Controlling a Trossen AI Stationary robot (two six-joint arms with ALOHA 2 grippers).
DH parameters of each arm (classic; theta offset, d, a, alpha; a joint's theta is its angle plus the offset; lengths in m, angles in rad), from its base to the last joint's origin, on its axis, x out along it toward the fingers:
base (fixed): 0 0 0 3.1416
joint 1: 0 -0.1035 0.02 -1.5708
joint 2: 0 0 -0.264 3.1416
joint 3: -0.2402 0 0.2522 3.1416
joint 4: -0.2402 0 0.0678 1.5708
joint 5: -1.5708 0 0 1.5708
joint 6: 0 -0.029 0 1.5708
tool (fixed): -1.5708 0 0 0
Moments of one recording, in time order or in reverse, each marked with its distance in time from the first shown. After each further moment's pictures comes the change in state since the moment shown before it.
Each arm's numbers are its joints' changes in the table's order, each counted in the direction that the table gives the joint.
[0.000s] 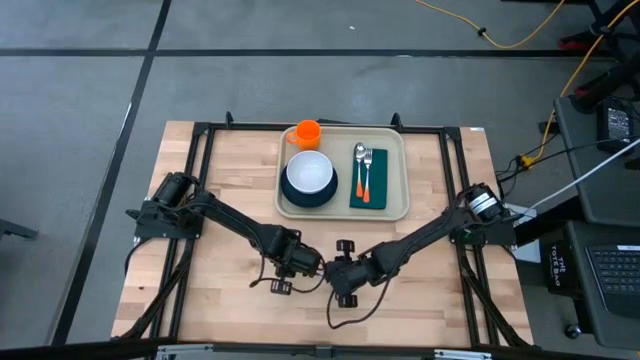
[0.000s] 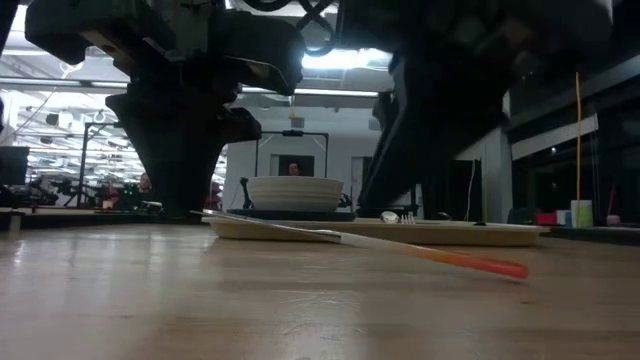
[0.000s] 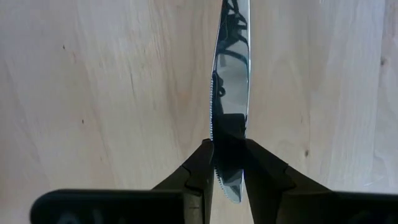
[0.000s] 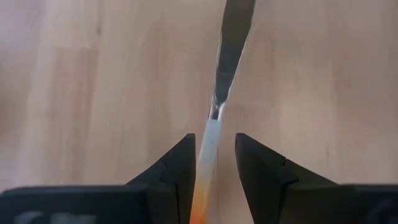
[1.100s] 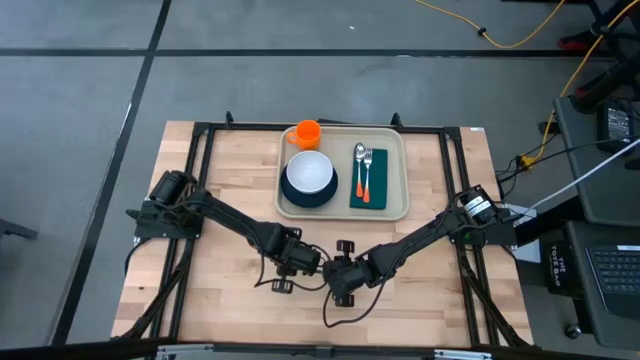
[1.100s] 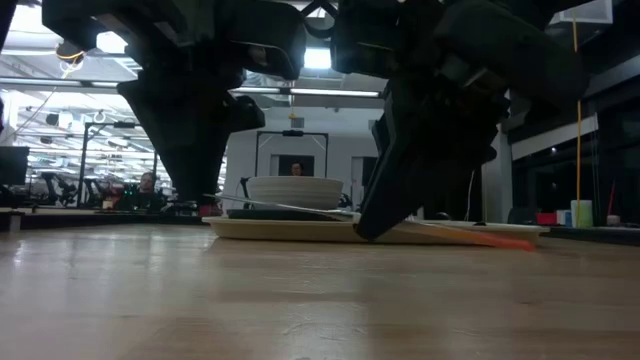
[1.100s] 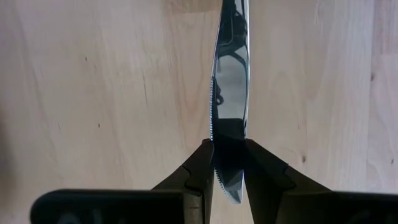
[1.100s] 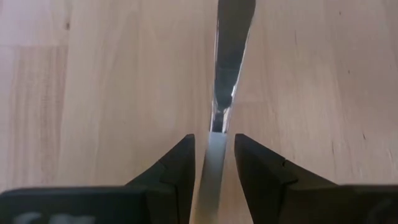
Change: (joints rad) left arm 0.000 0.027 -0.002 0.008 -0.023 0.012; right arm 0.000 -0.047 0.001 0.021 0.037 -0.048
